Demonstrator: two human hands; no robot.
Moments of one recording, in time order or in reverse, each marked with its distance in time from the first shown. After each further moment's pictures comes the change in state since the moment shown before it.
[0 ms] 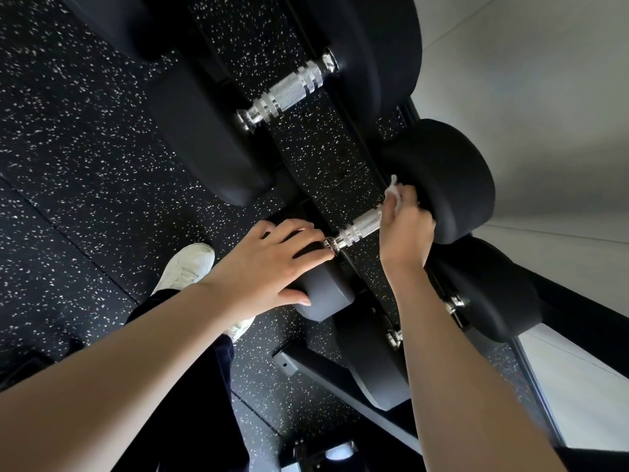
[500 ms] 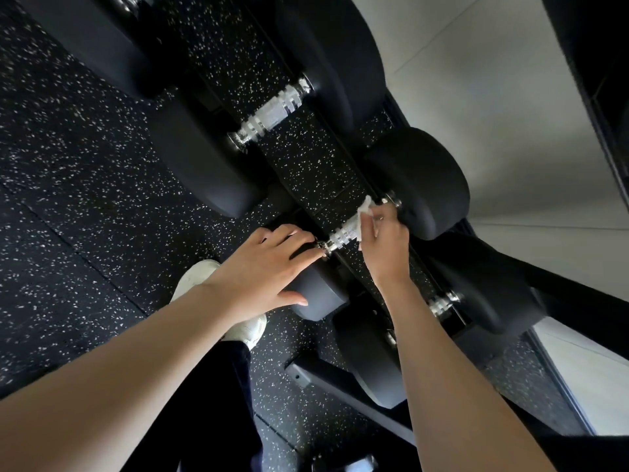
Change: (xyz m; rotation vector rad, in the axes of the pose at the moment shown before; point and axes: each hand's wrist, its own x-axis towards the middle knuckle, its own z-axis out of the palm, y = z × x) left_hand 0.005 0.012 -0.018 0.099 -0.049 0.021; right_hand -0.023 0.000 -0.020 0.368 -0.220 0.072
